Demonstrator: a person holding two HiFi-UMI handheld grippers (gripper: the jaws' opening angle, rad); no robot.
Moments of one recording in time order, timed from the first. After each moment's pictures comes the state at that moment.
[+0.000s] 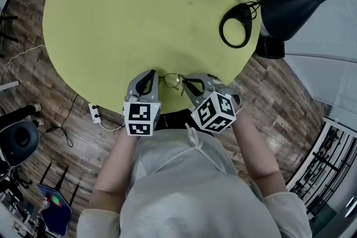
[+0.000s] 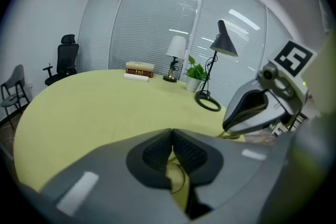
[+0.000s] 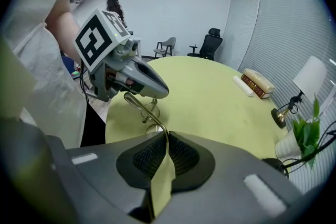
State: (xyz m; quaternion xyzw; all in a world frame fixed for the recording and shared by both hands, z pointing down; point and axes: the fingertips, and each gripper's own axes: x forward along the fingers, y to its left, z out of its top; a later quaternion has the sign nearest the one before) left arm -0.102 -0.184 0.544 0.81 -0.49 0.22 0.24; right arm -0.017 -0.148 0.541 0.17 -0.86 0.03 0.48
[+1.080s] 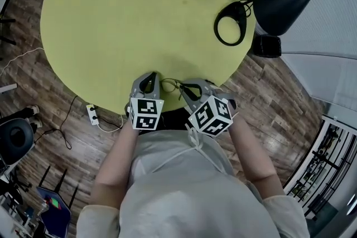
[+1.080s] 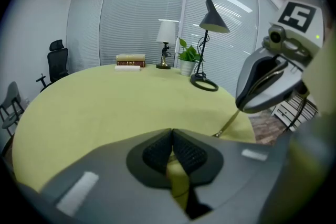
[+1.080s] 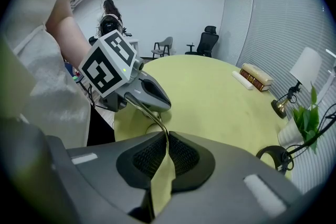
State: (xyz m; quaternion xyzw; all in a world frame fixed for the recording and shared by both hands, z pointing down) left arm -0.081 -0.165 0.589 0.81 -0.46 0.30 0.22; right arm -0.008 -0.123 0.544 0.18 -0.86 0.06 0.47
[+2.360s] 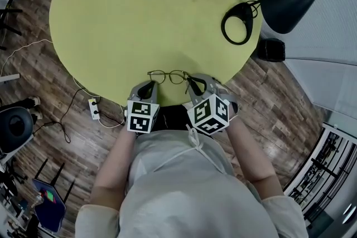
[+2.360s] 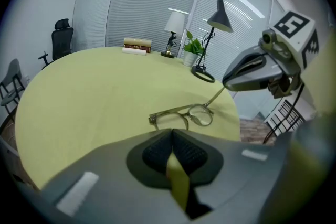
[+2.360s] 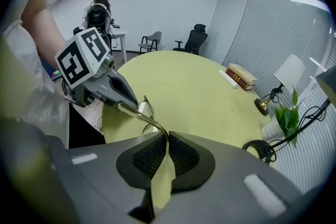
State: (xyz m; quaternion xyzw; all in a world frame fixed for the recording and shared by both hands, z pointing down) left arm -0.111 -0.108 0.603 0.79 -0.45 0.30 0.30; right arm -0.005 -0.126 0.541 0.26 -0.82 0.04 0.50
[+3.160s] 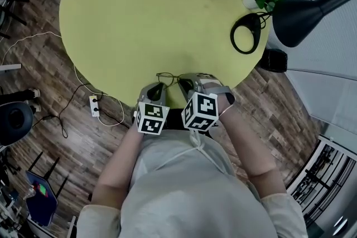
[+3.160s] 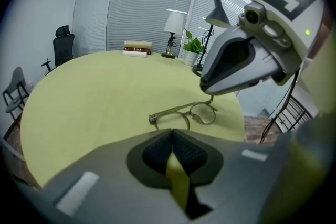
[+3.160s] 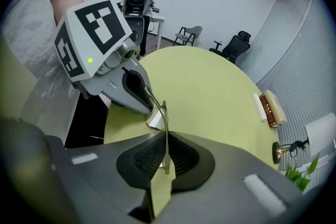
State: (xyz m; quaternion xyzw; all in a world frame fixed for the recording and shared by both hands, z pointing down) left arm -0.110 -0.108 0.605 0.78 -0.46 0.31 0.28; right arm -0.062 -0.125 0.559 0.09 -0.81 -0.09 0.57
